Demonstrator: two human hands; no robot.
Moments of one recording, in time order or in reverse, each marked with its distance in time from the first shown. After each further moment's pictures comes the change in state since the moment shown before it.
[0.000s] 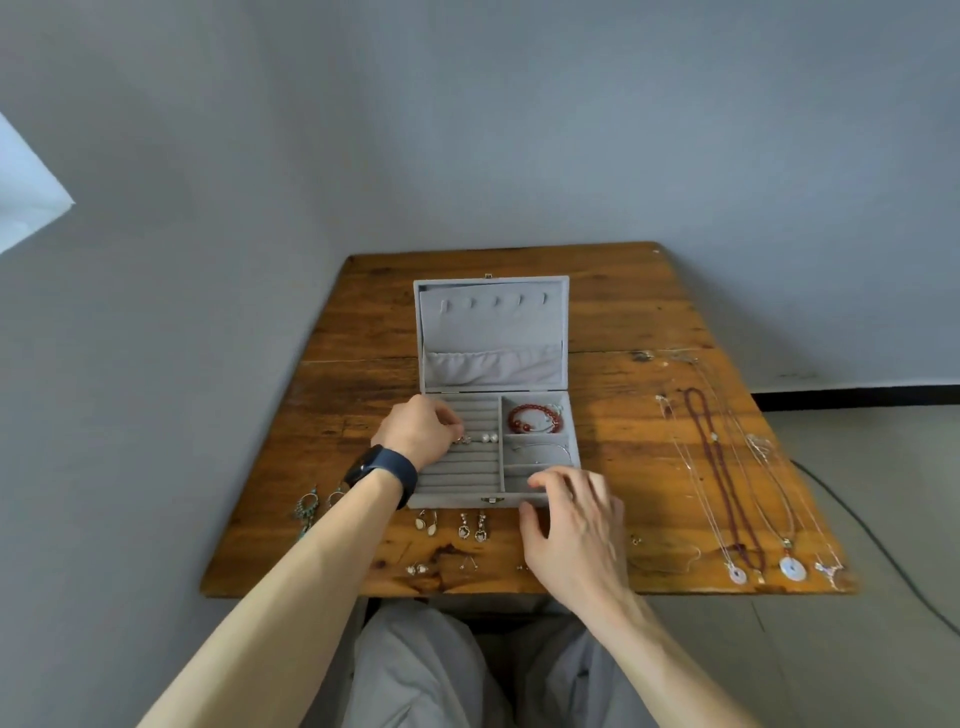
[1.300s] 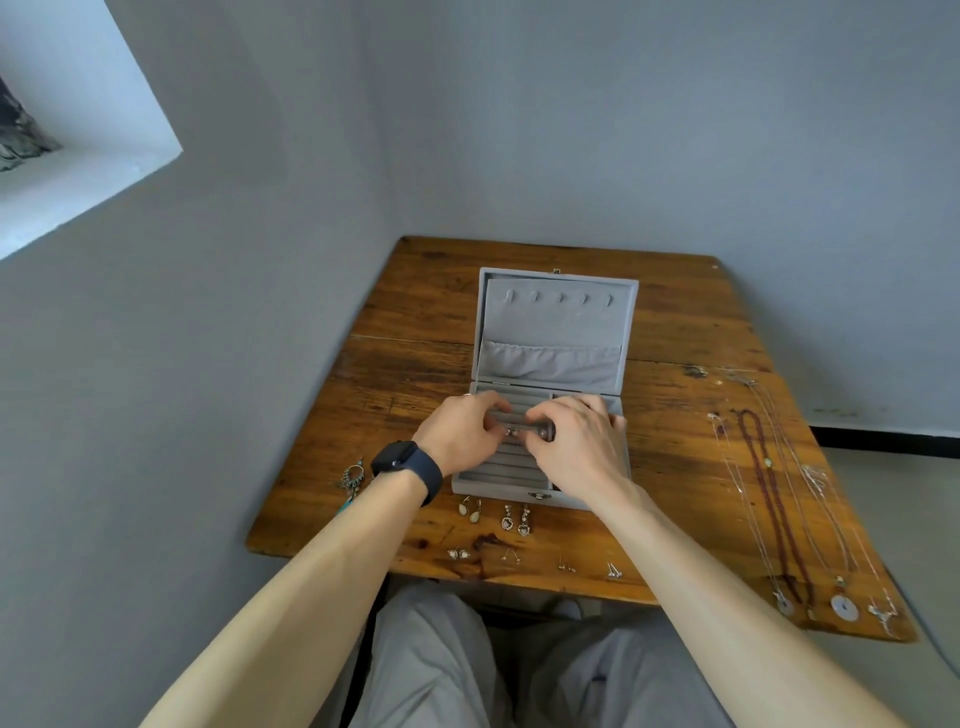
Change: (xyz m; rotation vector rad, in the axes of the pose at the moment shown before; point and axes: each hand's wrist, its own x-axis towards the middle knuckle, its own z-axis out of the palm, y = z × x) left_hand -0.010 -0.024 -0.001 0.012 -0.027 0.275; right_hand 0.096 -0.044 -0.001 -0.069 -0.237 -0.096
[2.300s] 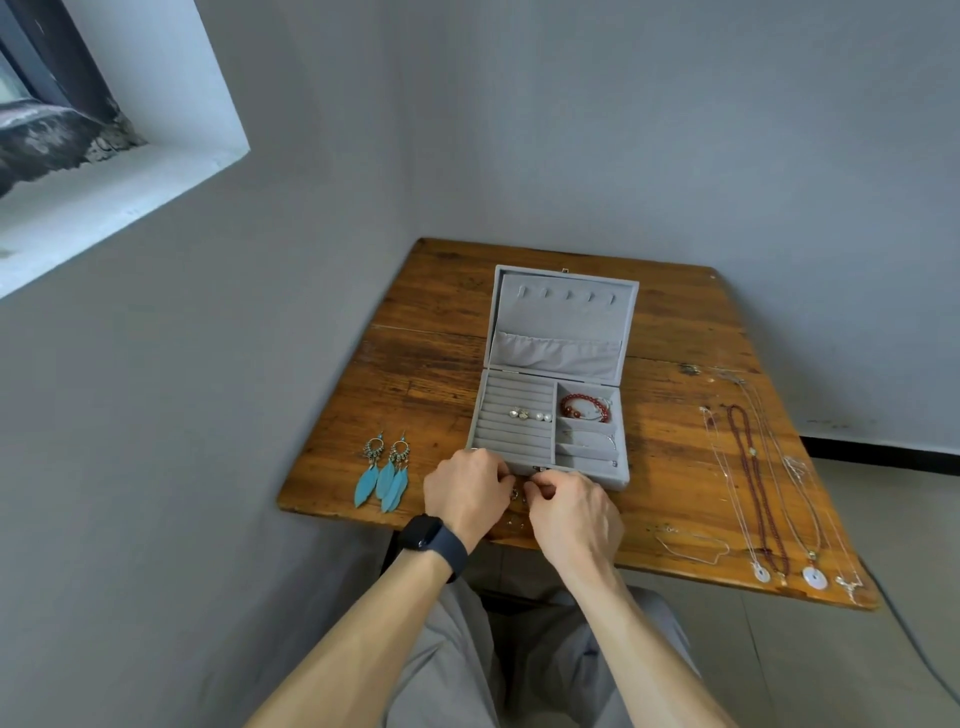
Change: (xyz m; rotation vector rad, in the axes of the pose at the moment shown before) left_hand -0.096 0.028 0.043 0.263 0.209 -0.226; right_hand -0.098 -0.021 0.033 0.117 0.097 0.286
